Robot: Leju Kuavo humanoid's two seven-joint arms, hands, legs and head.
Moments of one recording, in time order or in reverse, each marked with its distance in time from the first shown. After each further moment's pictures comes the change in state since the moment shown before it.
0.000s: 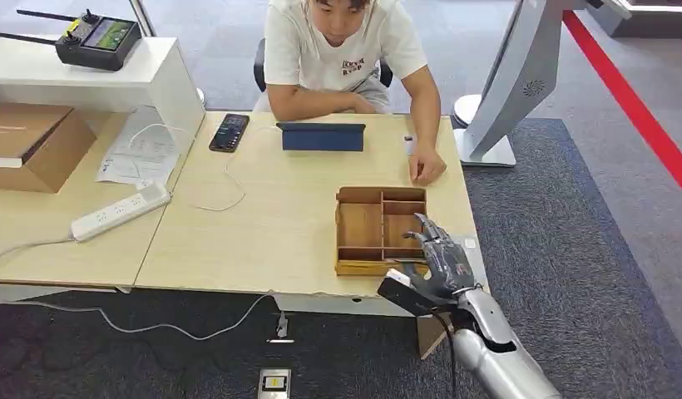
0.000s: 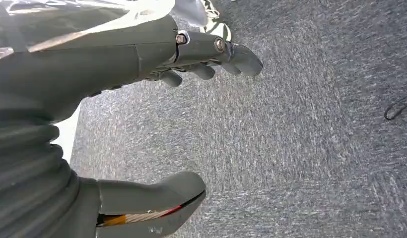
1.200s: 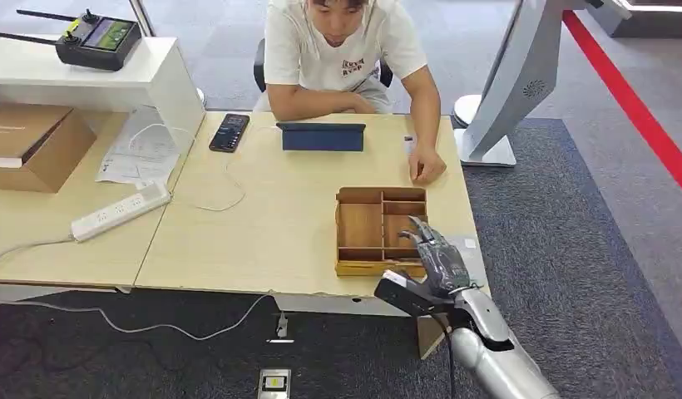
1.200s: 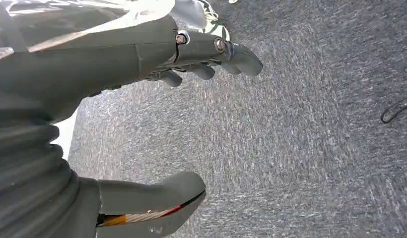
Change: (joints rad) left arm 0.000 -0.001 0.000 0.000 0.003 0.011 -0.008; right arm -0.007 0.007 0.008 0.008 -0.006 0.045 -0.005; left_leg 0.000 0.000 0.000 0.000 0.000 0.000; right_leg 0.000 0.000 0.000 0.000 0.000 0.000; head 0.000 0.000
